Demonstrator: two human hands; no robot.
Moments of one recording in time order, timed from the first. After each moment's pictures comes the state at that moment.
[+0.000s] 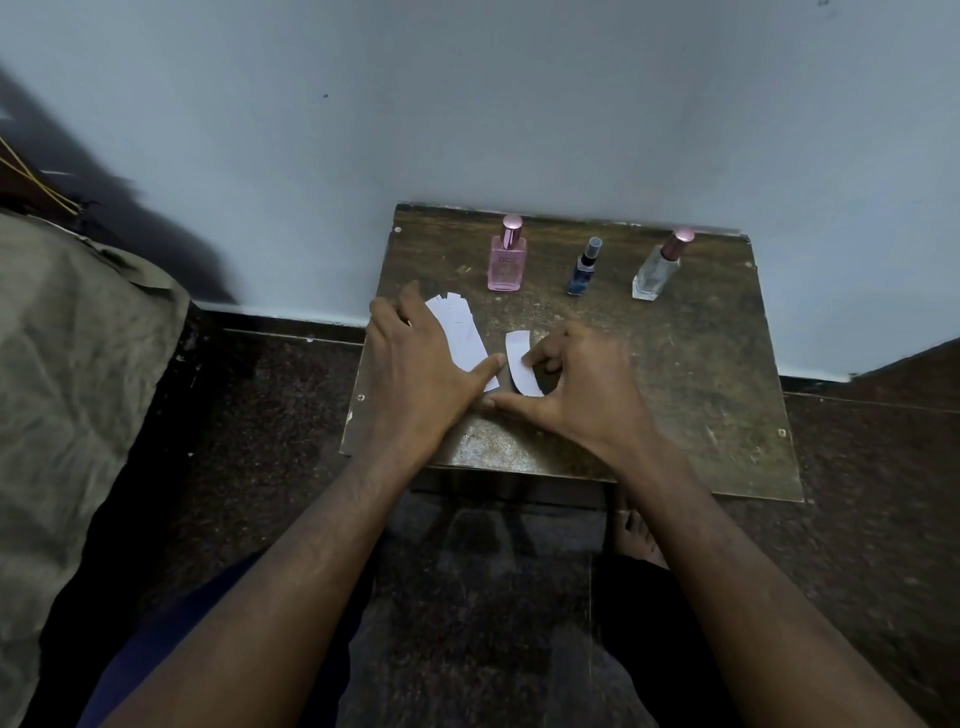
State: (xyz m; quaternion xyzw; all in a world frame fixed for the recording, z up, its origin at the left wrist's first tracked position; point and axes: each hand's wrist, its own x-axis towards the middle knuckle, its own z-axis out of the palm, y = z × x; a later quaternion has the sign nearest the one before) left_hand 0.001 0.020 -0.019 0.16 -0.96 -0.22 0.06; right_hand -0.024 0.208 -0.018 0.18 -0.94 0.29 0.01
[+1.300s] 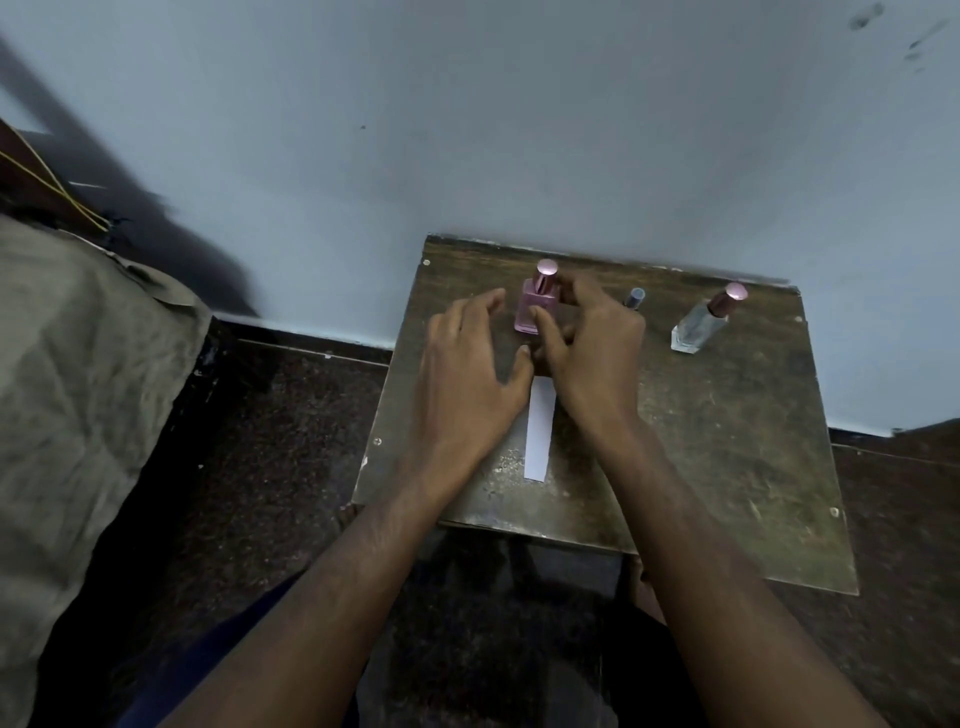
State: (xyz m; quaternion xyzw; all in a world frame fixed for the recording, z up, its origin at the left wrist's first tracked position) left_hand -0.034 0.029 -0.010 0.09 -0.92 -0.37 0.13; right_hand -0.097 0.155 -0.011 0.11 -0.89 0.42 0.14
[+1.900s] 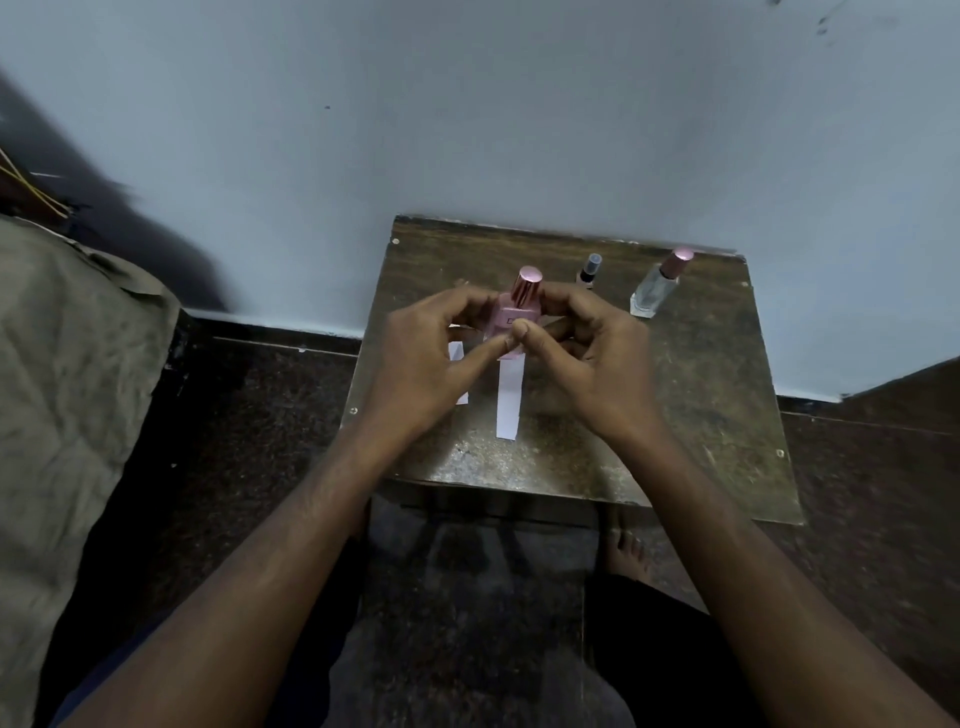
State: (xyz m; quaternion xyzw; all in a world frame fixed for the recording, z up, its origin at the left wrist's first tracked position) left_hand -0.011 0.004 0.008 -0.05 -0.87 -0.47 0.13; right_hand -0.042 0.195 0.010 0.15 -0.82 0.56 0.03
